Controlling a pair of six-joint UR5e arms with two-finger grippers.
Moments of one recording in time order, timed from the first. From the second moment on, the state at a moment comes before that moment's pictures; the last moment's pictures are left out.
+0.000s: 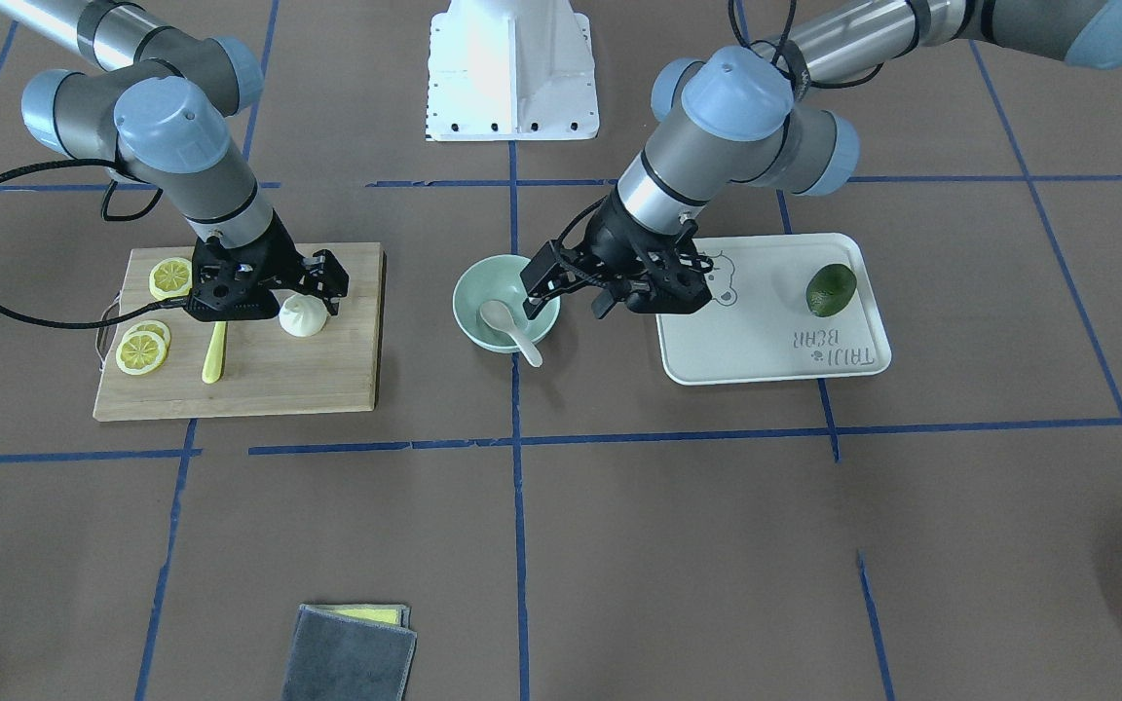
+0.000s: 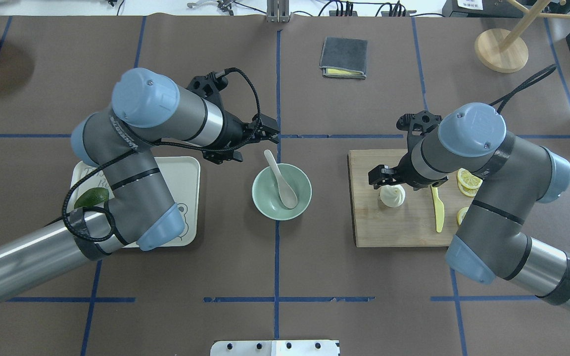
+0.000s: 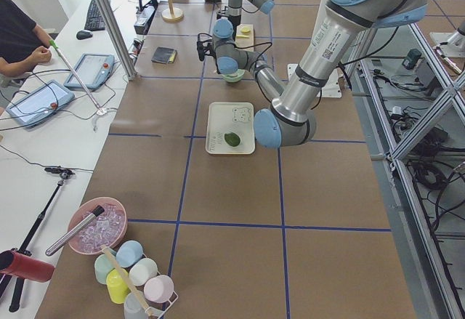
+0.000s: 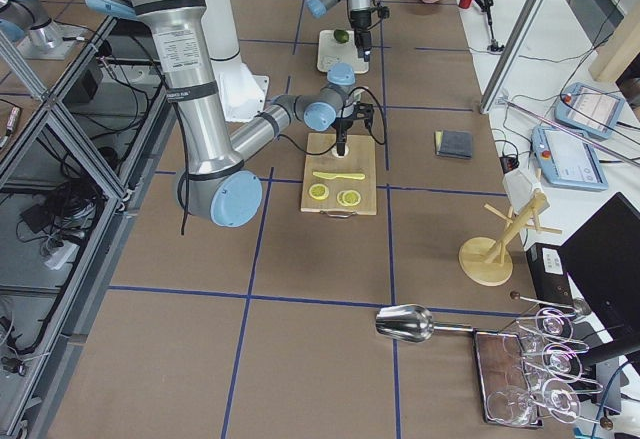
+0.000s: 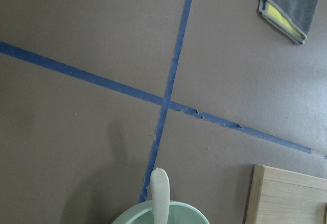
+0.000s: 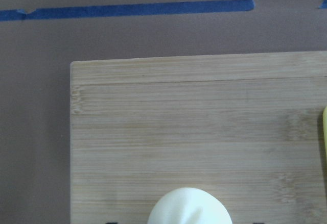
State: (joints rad) left arm -0.68 -2.19 -1.65 -2.08 -2.03 -1.53; right arm 0.63 -1.27 1.79 -1.34 1.96 1.15
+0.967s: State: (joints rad) left arm -1.00 -1.93 -1.76 -1.97 -2.13 -1.01; right arm 0.63 -1.26 1.83 -1.34 1.97 1.13
